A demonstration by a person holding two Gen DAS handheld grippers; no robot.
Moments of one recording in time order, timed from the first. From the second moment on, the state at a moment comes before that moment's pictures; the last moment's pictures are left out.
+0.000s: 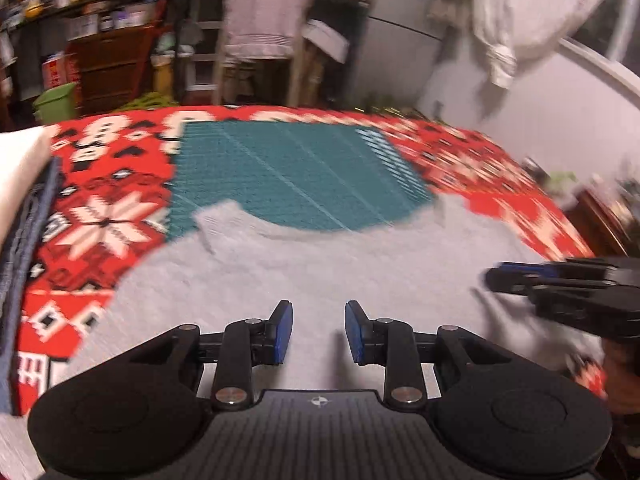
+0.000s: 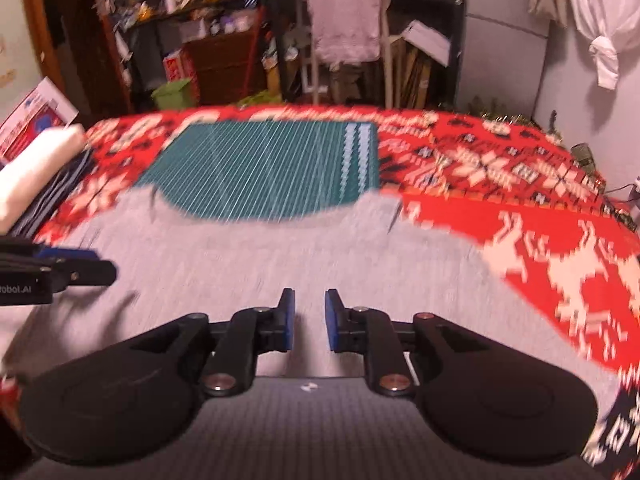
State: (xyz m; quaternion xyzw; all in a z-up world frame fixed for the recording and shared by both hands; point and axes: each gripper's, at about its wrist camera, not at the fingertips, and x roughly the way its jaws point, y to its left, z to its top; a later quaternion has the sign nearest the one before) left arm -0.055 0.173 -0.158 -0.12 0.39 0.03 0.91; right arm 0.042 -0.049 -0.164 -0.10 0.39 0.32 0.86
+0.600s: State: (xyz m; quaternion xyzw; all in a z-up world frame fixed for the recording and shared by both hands) left arm -0.106 0.113 -0.177 -0.05 0.43 -0.03 0.90; right arm -0.046 -0.071 -0.169 -0.17 0.39 0.34 0.84
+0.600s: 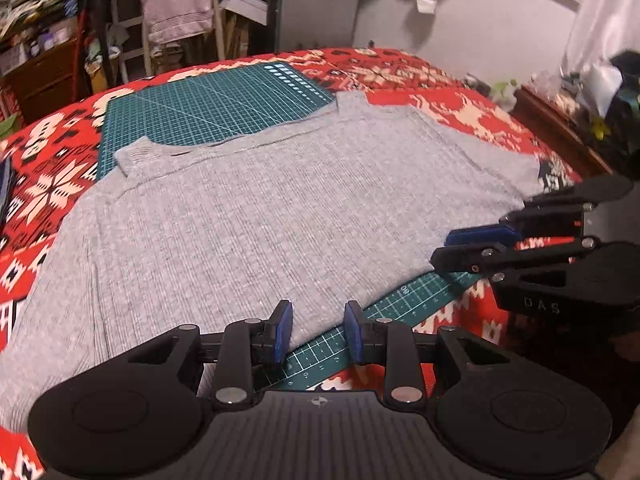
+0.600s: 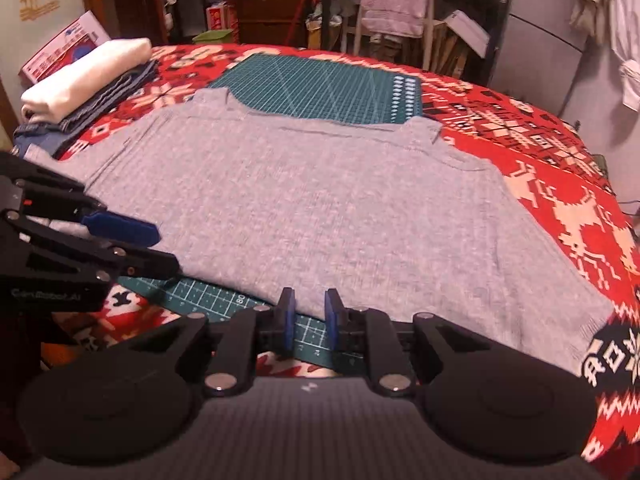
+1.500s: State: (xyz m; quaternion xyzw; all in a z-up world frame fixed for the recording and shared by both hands) left arm -0.124 0.111 -0.119 -0.14 0.40 0.09 0.90; right arm -0.073 -0.086 -0.109 -0.12 0.34 0.26 0.89
